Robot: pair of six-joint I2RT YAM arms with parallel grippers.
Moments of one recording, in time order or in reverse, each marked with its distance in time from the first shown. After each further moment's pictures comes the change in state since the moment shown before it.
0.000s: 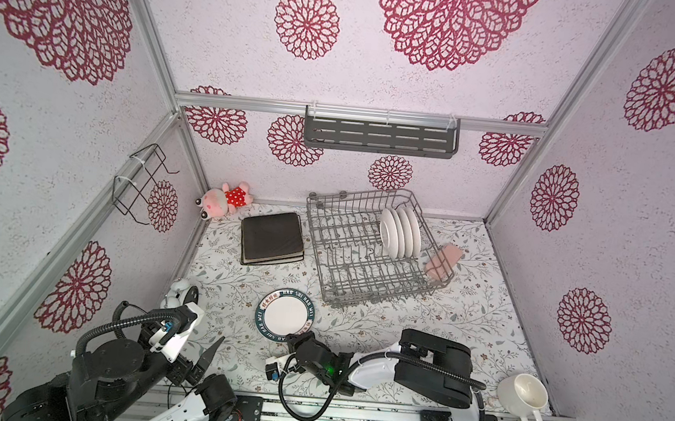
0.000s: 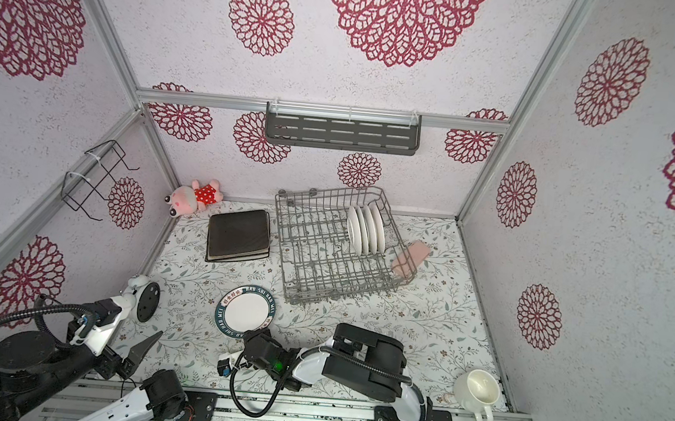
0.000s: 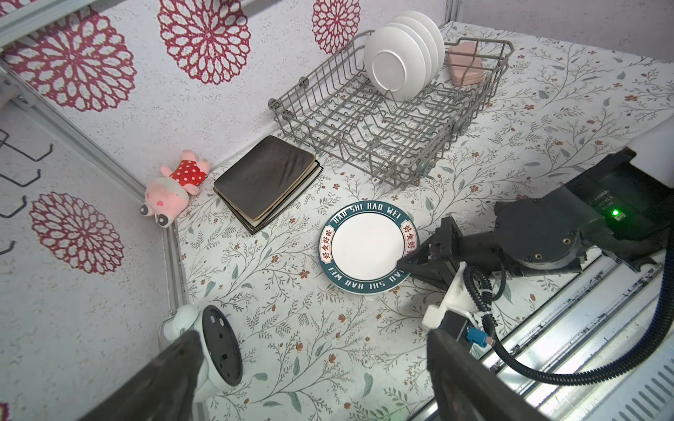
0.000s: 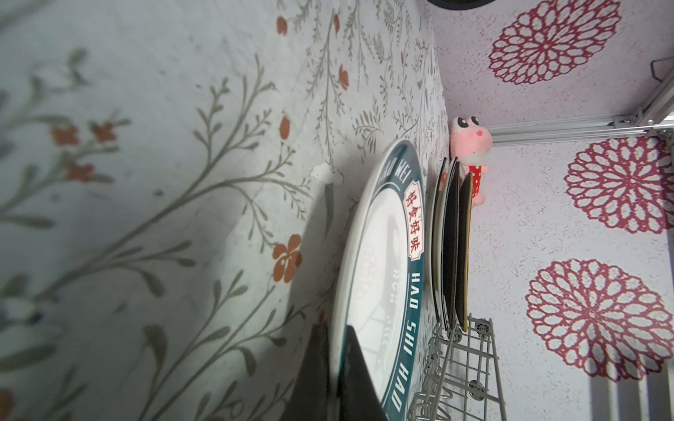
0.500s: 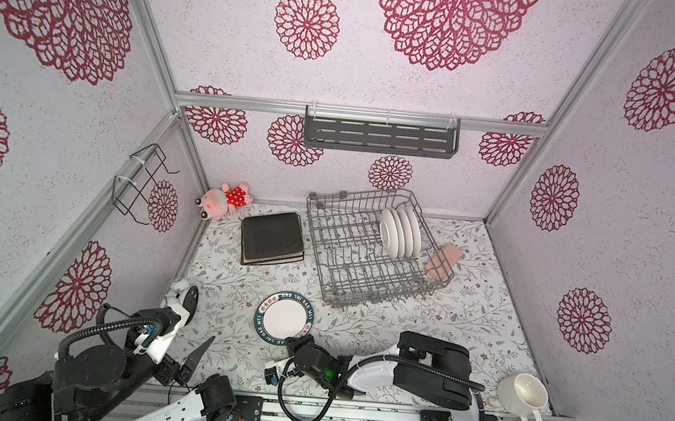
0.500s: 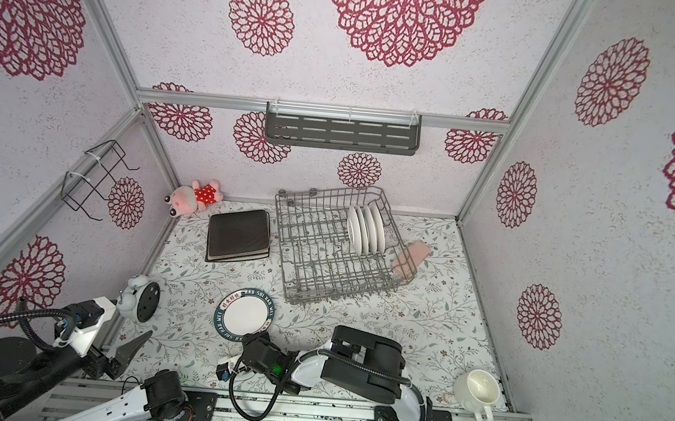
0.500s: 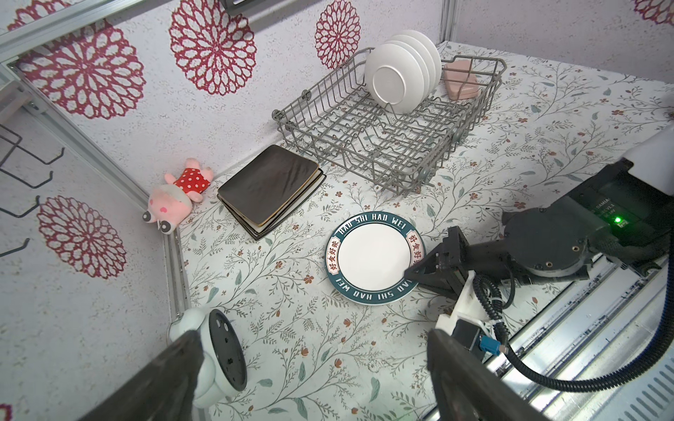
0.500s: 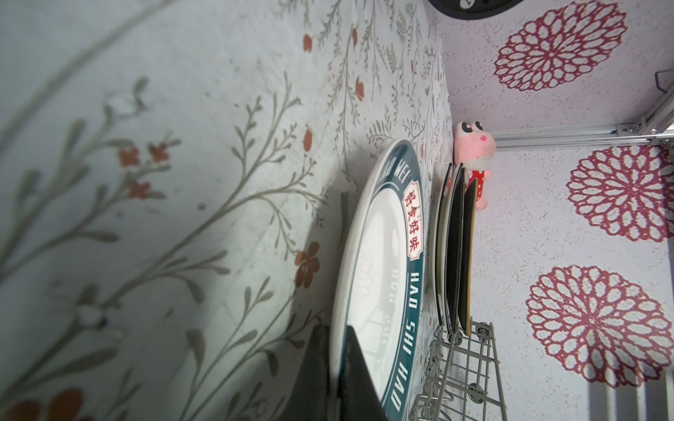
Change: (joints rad) left arm -0.123 -0.039 0.020 -0.051 -0.092 -0.064; right arm 0.026 0.013 0.000 -0.004 0.019 0.000
